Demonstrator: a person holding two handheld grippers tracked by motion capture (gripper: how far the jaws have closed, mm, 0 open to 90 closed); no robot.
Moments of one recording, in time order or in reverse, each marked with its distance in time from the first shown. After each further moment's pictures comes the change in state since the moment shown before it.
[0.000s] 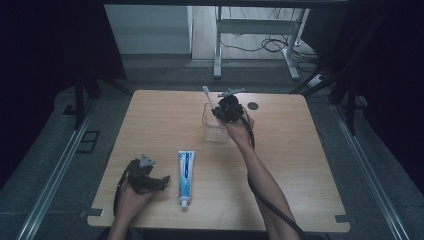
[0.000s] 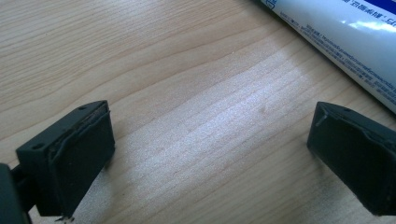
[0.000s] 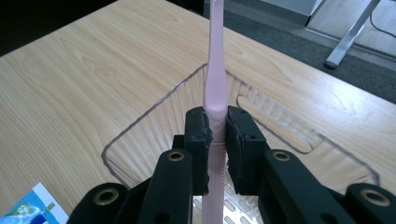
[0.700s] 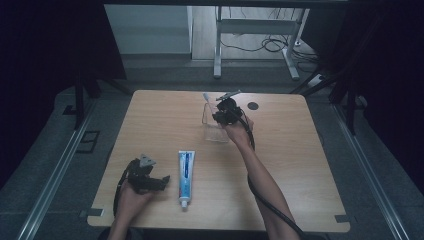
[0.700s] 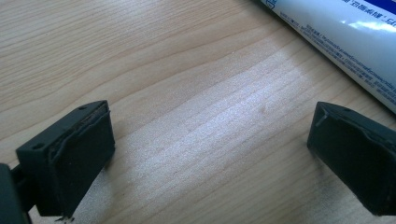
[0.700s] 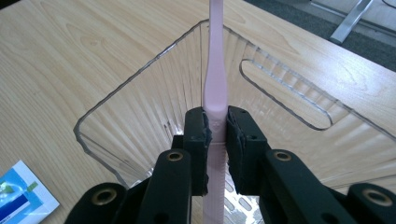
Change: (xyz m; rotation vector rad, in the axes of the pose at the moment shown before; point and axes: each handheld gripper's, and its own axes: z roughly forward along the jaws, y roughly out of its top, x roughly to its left) left arm 0.000 0.000 0.000 0.000 0.000 0.001; right arm -0.001 -0.007 0.013 0.103 -0.007 -0.012
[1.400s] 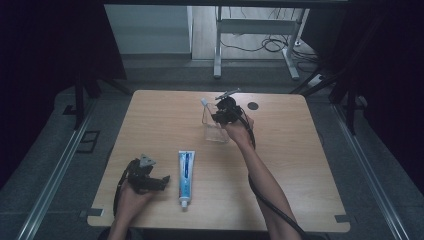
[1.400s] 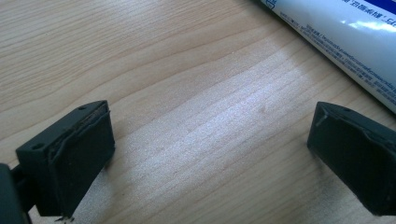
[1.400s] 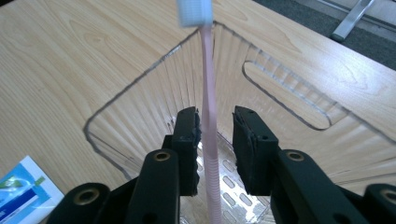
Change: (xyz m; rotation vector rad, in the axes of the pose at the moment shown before) left arm 0.000 0.000 0.000 0.001 0.000 0.000; right arm 0.001 0.005 -0.006 0.017 0.007 0.000
